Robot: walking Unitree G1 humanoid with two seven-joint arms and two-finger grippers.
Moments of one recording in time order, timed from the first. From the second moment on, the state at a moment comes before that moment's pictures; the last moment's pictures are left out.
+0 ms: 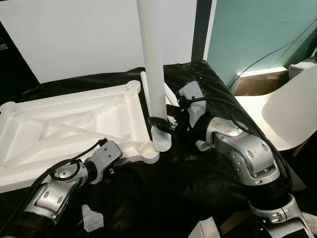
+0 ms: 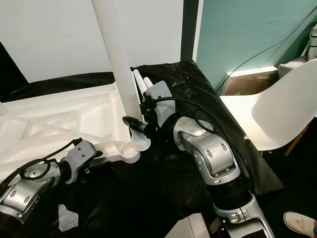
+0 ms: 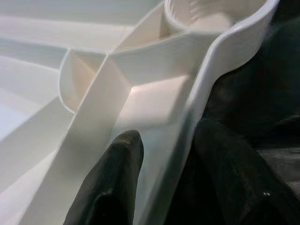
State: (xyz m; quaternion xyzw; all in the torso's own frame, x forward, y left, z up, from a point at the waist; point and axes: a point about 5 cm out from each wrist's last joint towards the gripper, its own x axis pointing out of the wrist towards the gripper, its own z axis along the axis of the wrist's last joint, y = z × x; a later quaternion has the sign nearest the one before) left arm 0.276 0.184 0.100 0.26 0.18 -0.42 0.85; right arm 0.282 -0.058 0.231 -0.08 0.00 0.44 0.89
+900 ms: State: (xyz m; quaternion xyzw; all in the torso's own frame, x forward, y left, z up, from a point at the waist) left arm 0.277 0.139 0.091 0.26 0.16 -0.48 0.82; right arm 0.287 -0.053 0.216 -0.06 0.01 0.44 0.90
